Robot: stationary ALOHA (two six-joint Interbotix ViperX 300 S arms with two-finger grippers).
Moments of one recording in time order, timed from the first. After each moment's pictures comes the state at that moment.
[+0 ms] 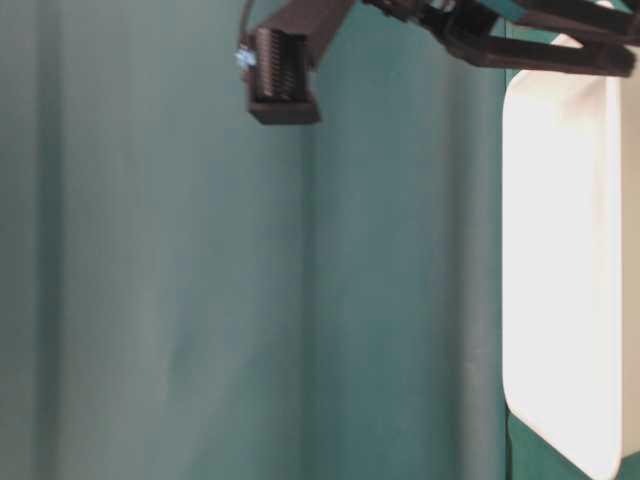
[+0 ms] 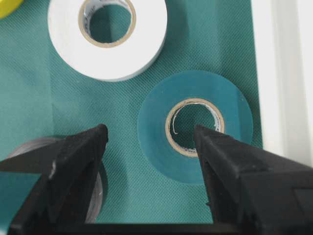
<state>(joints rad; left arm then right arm) -0.03 -0.47 1.05 -0.03 0.09 -0.12 0.04 -0.06 0.76 -0.03 0.27 0.32</state>
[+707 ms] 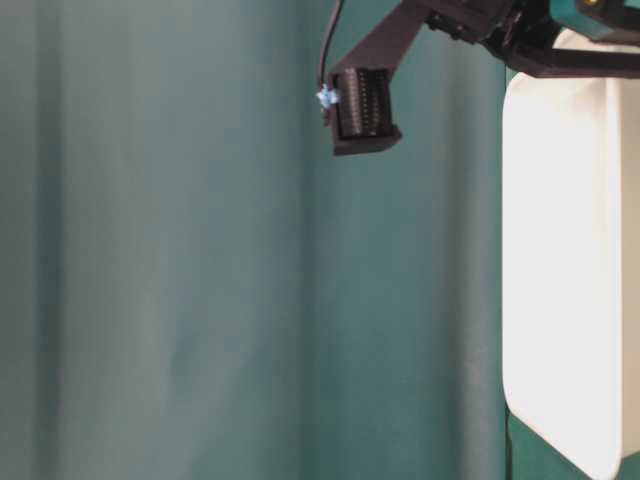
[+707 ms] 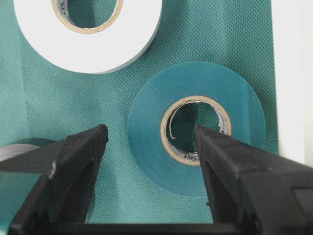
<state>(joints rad) -0.03 -0.47 1.05 -0.03 0.10 -0.13 0.03 0.04 0.73 -0.03 0.27 0.32</state>
